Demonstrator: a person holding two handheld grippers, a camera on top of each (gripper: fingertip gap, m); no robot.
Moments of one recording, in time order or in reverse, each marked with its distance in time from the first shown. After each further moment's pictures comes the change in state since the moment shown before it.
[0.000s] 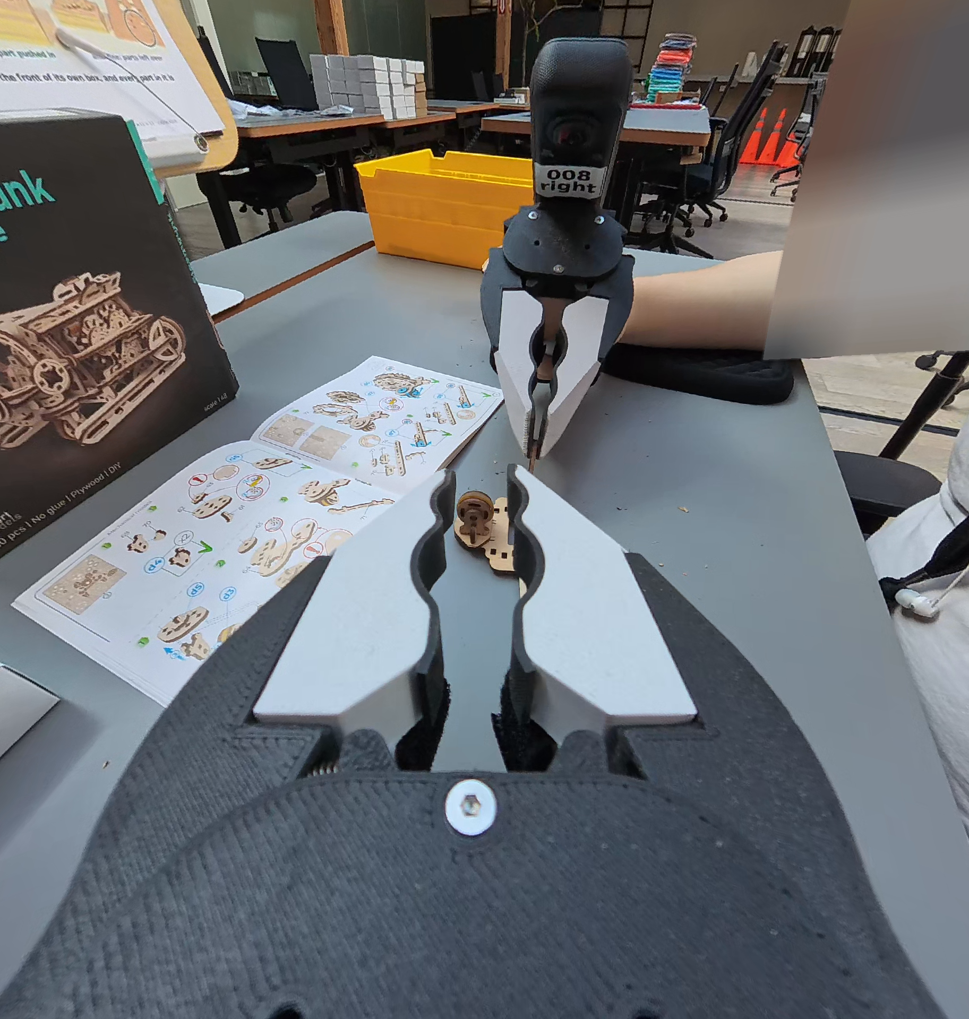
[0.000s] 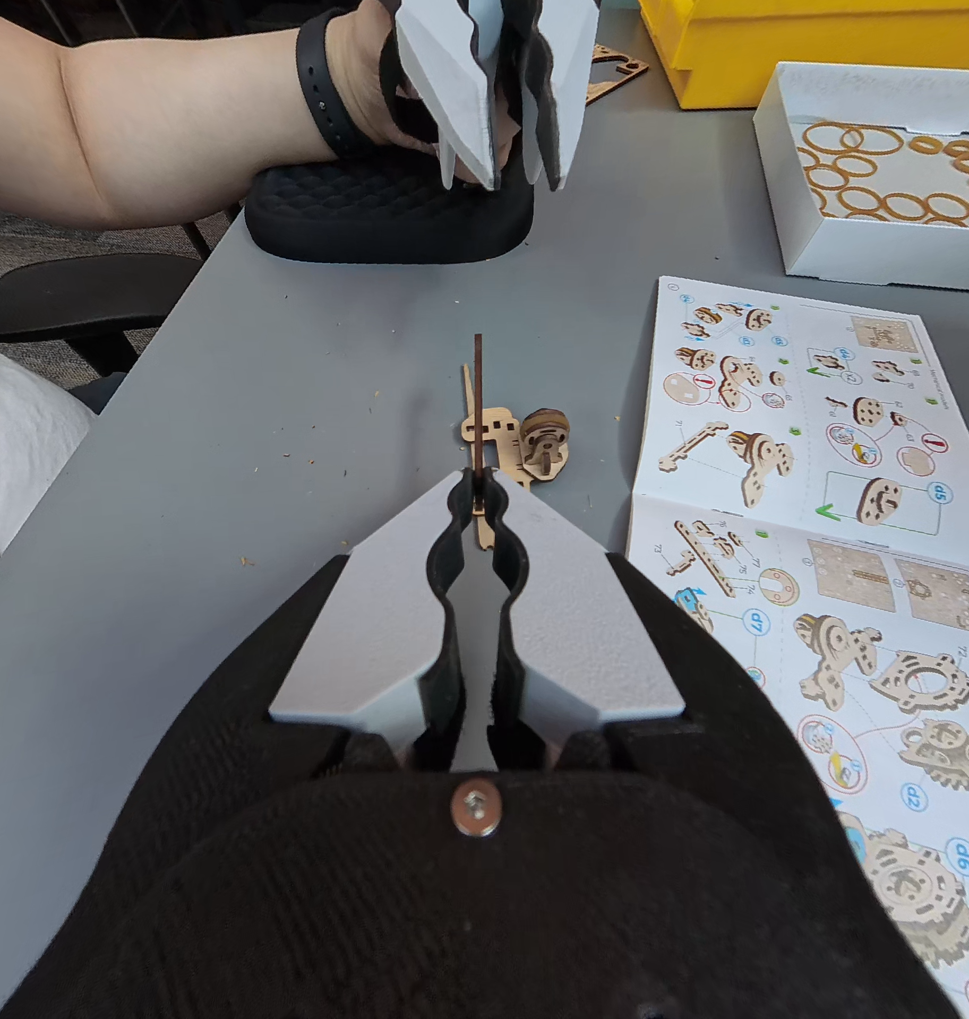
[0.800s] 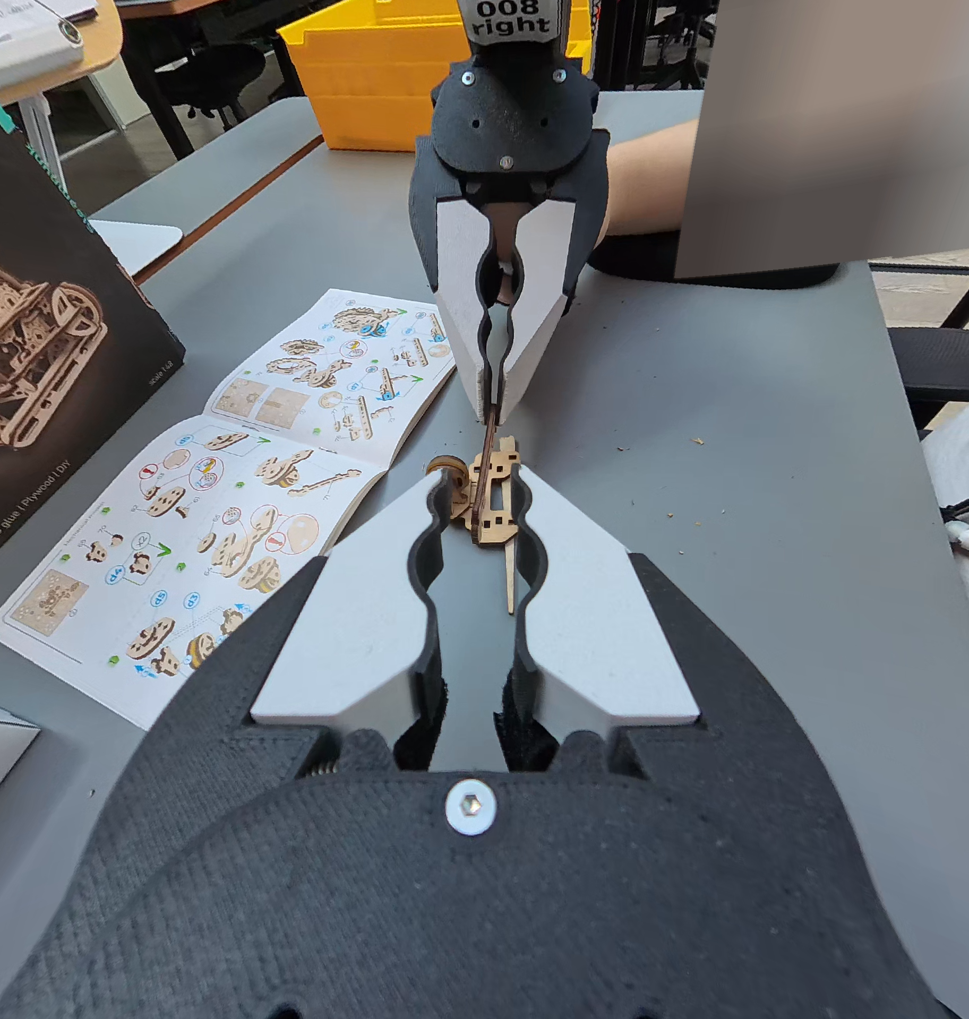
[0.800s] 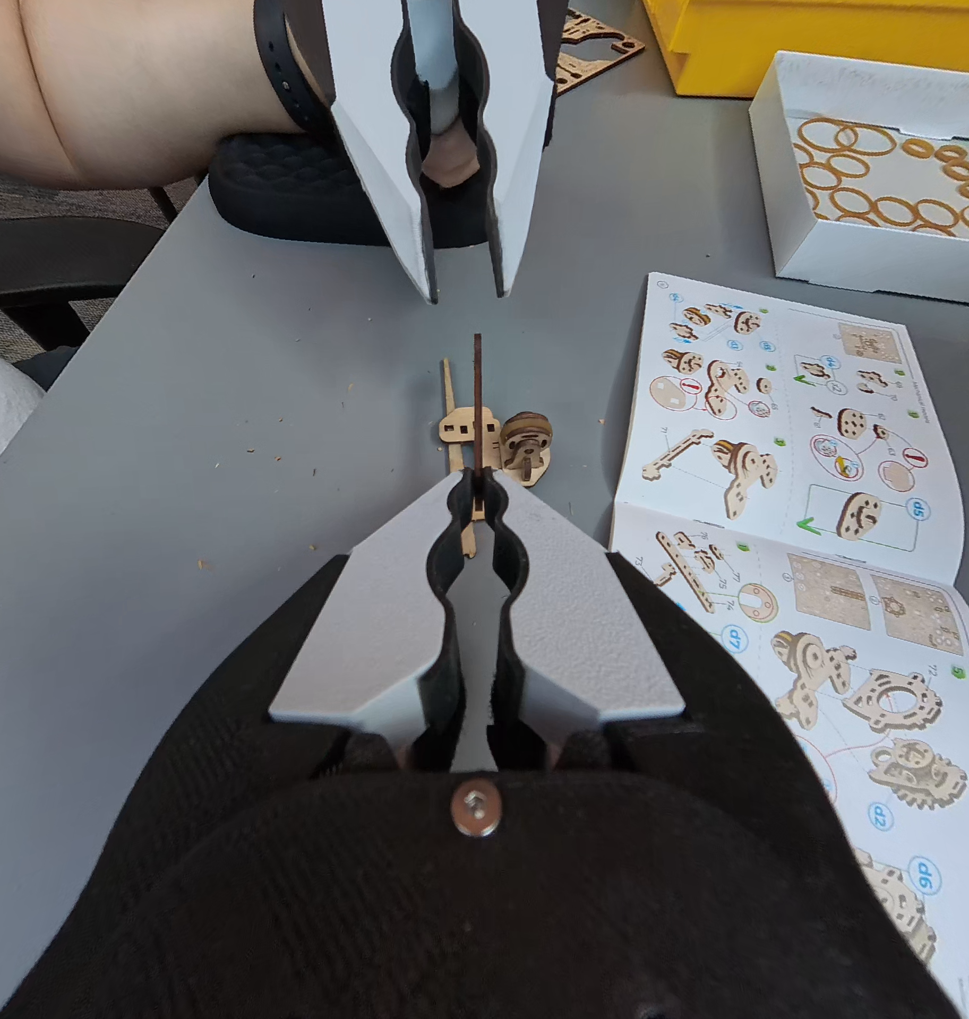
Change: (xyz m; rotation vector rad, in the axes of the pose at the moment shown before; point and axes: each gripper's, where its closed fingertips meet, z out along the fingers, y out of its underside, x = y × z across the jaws) left arm 0.016 0.026 0.024 -0.196 0.004 0.129; right arm 0.008 0.002 0.009 -0.035 0.024 -0.043
